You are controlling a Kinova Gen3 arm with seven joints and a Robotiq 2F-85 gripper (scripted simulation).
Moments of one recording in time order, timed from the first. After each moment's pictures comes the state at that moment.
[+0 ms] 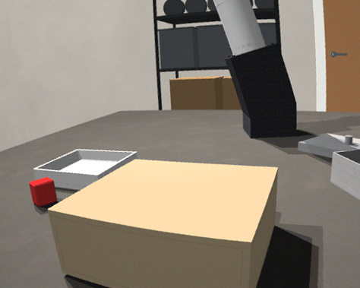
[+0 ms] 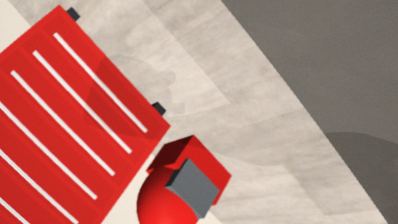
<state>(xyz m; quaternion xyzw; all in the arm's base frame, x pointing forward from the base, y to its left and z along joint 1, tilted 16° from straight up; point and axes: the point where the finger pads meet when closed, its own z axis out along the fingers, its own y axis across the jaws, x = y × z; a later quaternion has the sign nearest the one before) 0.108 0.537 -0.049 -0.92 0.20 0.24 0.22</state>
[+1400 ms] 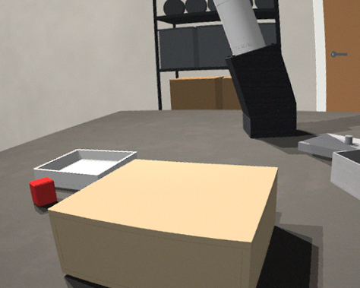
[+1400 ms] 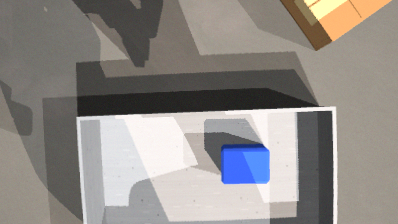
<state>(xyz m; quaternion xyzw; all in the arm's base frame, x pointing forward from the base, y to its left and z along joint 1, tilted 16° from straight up) 0.333 0.347 -0.081 -0.95 -0.29 0.00 -0.11</state>
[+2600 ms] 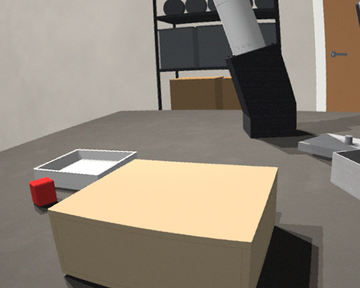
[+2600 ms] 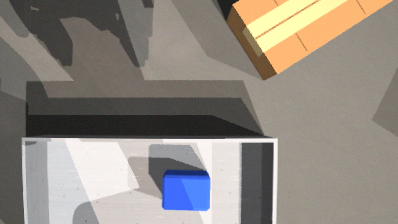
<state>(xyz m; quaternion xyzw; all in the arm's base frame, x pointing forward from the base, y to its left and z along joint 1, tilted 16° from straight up) 0.362 0.333 -0.073 -0.94 -0.31 -0.02 -0.14</state>
